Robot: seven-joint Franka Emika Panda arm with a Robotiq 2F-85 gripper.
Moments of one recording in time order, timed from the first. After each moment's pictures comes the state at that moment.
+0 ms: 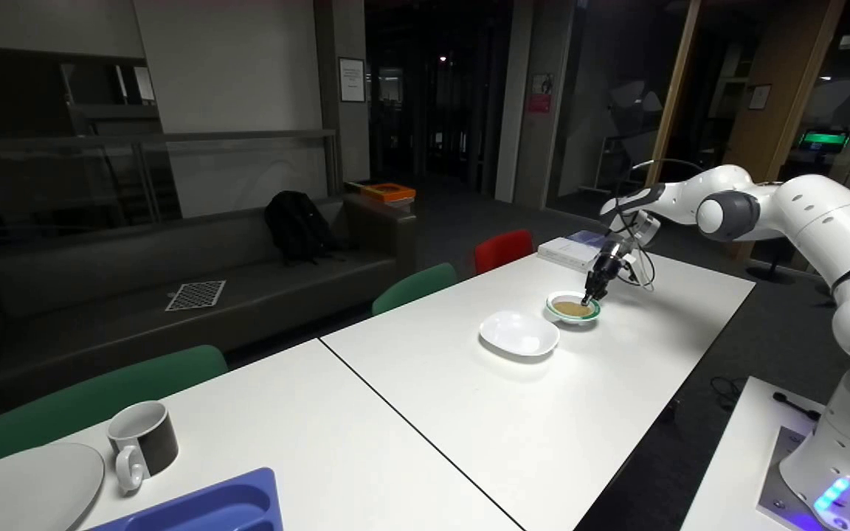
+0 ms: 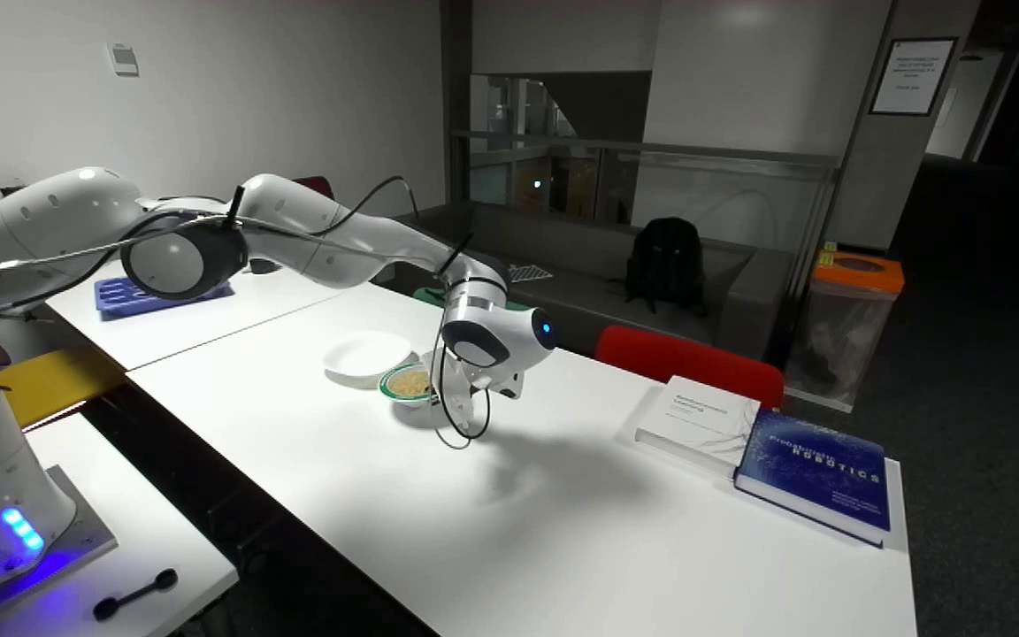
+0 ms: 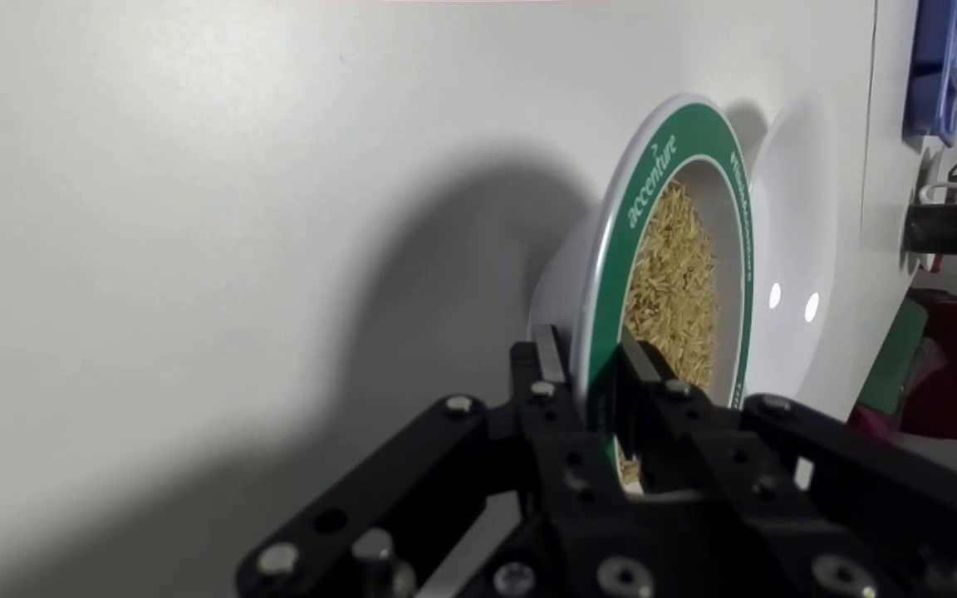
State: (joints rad) arm -0.63 1.09 -0.08 -1.08 0.67 1.57 -0.73
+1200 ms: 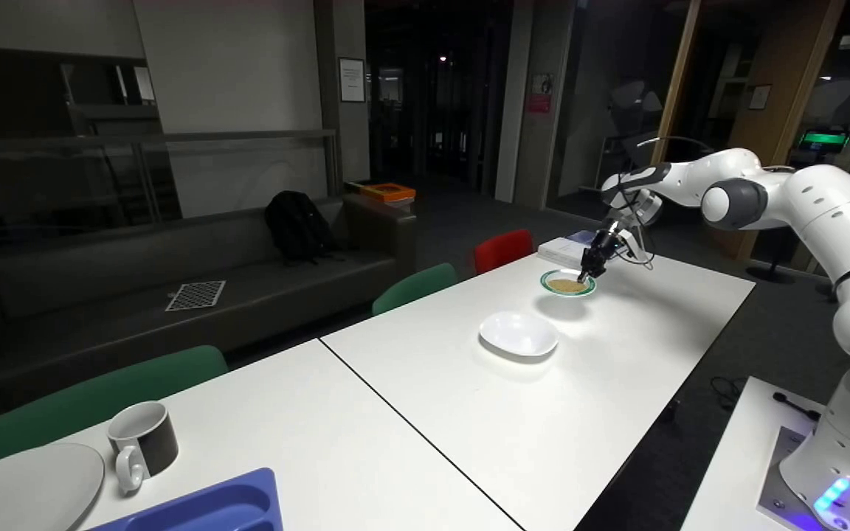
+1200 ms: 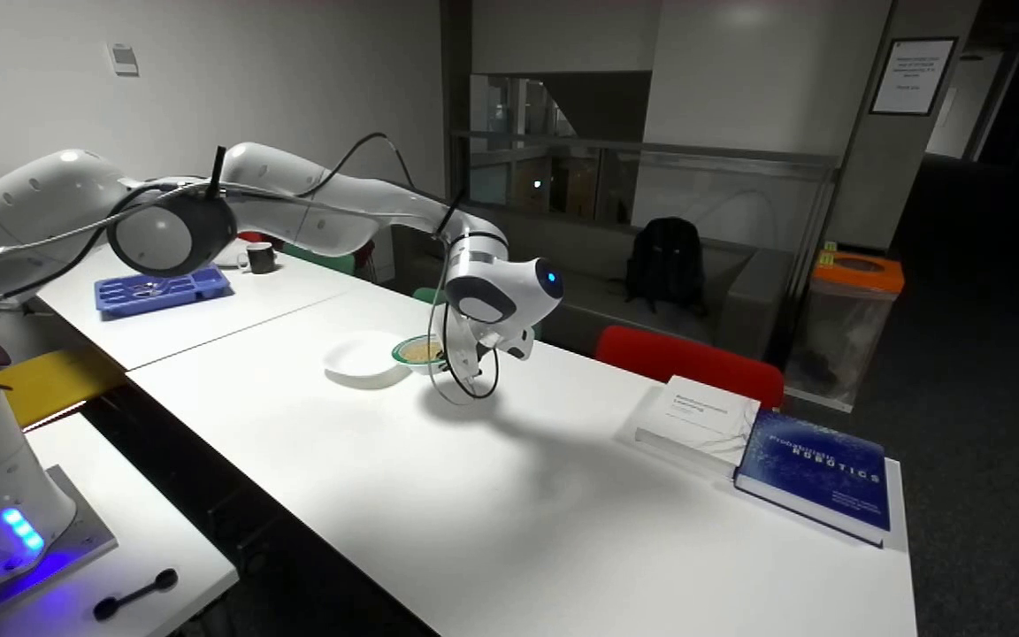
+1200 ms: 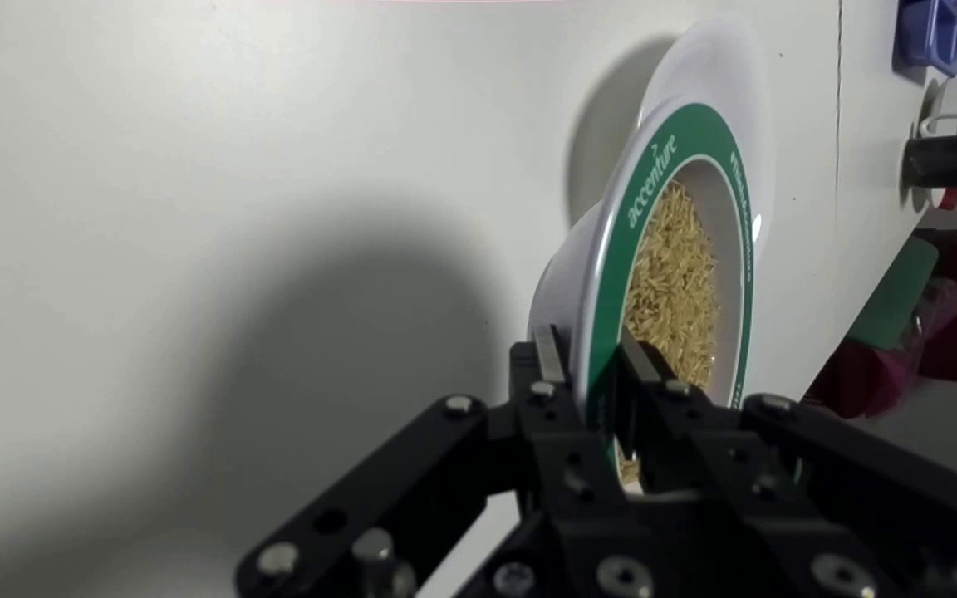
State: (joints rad) arm -0.61 1.01 -0.08 -1.05 0.67 1.55 -0.59
